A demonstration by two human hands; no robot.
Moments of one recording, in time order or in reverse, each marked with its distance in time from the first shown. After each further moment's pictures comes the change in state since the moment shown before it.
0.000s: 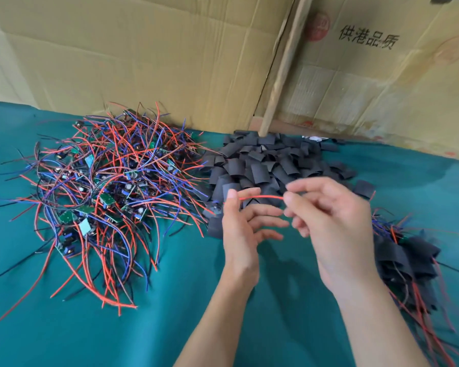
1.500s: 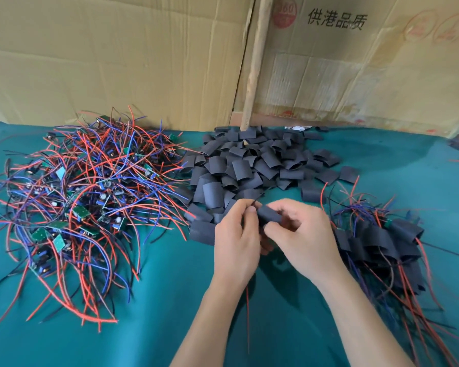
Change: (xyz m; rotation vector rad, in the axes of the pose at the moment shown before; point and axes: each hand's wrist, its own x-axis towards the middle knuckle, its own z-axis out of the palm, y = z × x) left_hand -0.005 -0.022 -0.002 0.713 -0.091 0.265; right_hand 0.003 0.053 -0.019 -0.382 -0.132 0.036
